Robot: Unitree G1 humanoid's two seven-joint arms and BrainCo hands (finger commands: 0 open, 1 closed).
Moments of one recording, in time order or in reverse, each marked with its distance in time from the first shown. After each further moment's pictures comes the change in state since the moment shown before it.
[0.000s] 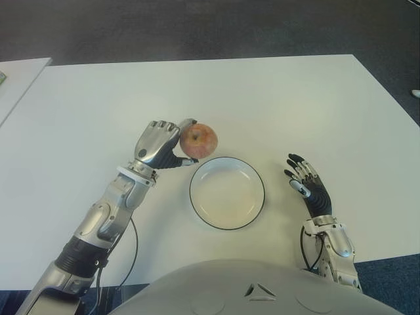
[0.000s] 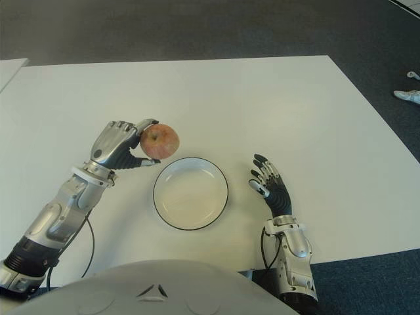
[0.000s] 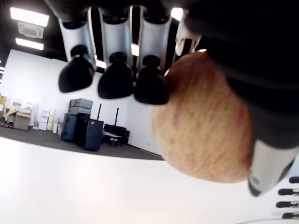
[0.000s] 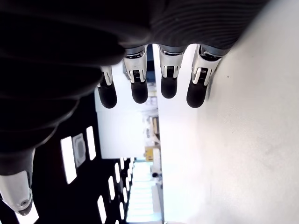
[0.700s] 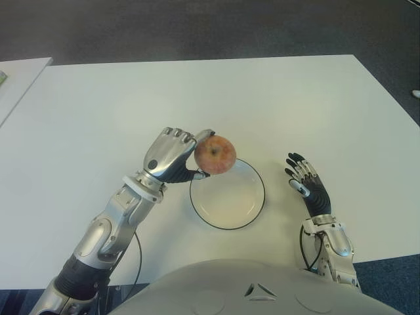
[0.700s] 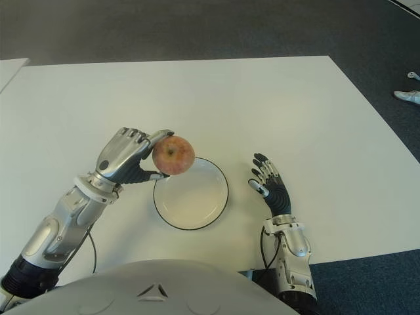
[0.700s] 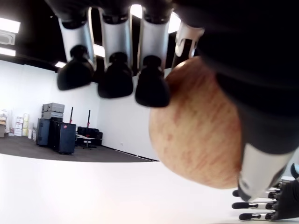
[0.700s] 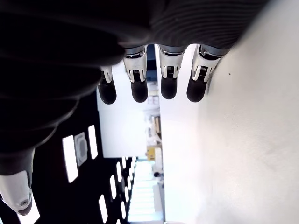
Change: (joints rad) left arm 0.114 -0.037 -0.009 -0.199 0.109 -0.076 -0.087; right arm -0.011 0.000 0.014 0.029 0.000 -0.021 0.000
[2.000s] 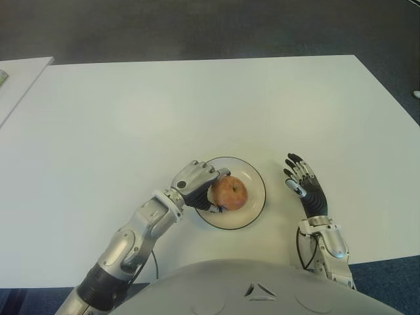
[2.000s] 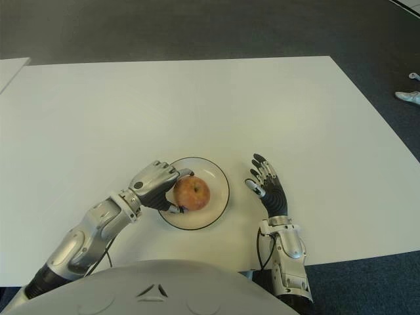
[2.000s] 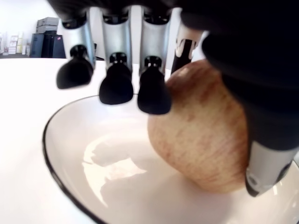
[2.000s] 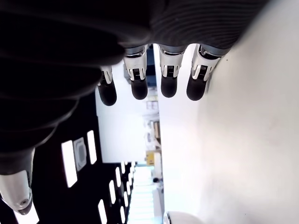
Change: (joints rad) left arm 0.015 -0.125 -0.150 0.146 0.054 0.048 -0.332; right arm 0.031 0.018 0.034 -0.053 -0.023 0.005 -0.060
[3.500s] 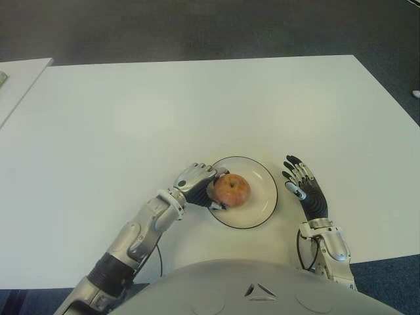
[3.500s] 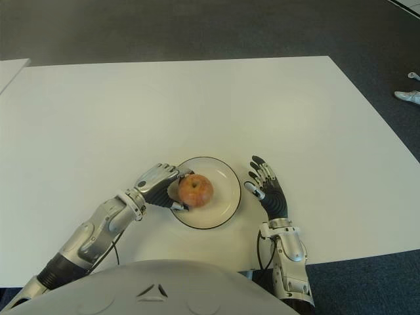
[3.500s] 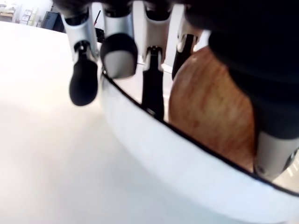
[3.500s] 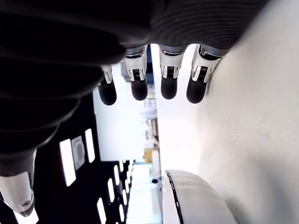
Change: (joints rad) left arm -0.043 0.014 -0.019 0.160 -0.113 -0.051 0.086; right arm 0.025 -0.002 -0.005 -0.031 0.013 0.017 0.011
